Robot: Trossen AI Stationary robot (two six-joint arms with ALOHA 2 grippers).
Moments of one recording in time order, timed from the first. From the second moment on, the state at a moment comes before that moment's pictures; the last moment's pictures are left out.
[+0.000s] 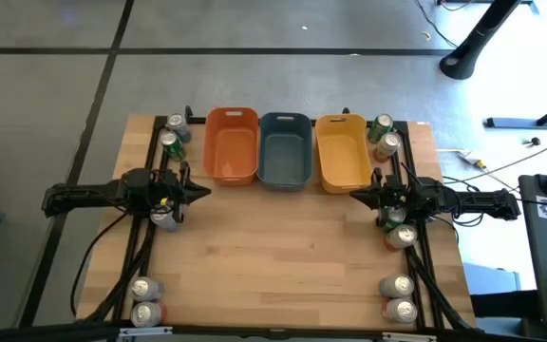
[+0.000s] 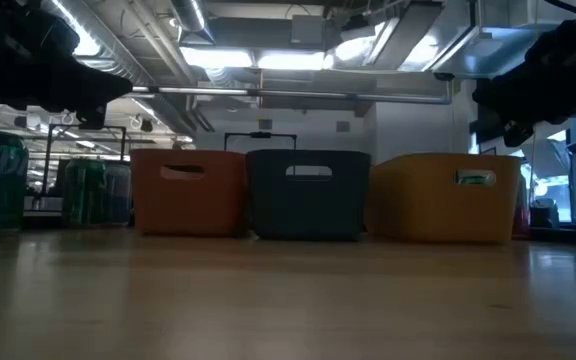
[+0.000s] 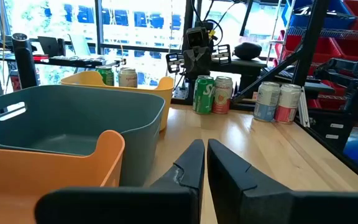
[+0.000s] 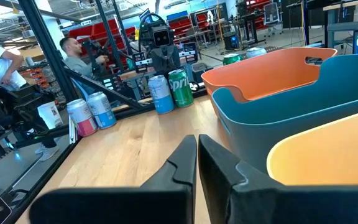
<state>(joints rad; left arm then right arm) 0.06 0.02 0.01 0.01 0.00 -0.07 0.01 0.03 0.01 0.04 0.07 0.25</state>
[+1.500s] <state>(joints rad) 0.06 0.02 0.01 0.01 0.00 -0.07 0.01 0.03 0.01 0.06 0.17 0.13</state>
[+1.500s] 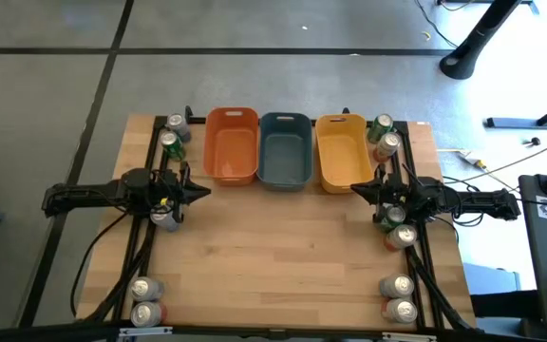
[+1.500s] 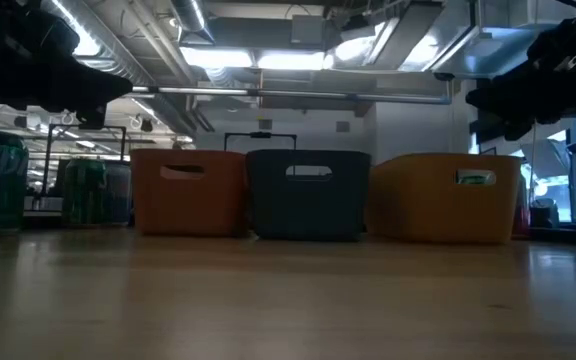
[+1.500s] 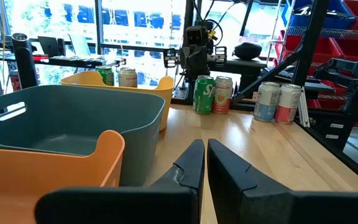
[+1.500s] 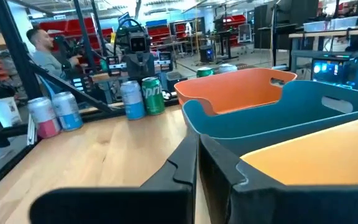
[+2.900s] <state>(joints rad) 0.06 0.03 0.02 0.28 -0.46 -0.35 0.01 0.08 0.02 0.32 0.48 0.09</state>
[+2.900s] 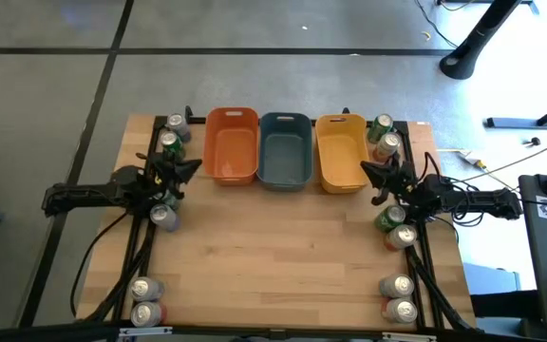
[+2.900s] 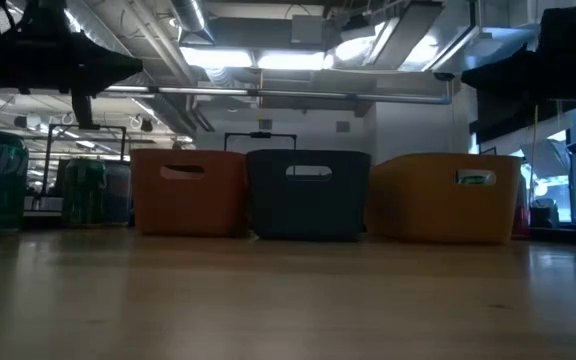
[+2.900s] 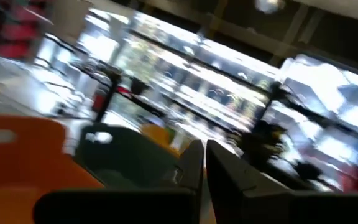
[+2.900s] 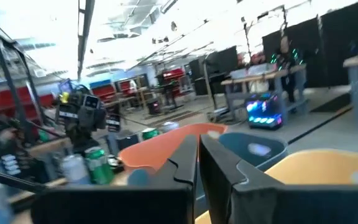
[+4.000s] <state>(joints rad) 0.62 0.89 1.00 -0.27 -0.64 0.03 0.01 0.10 0.02 0.39 0.60 -0.01</state>
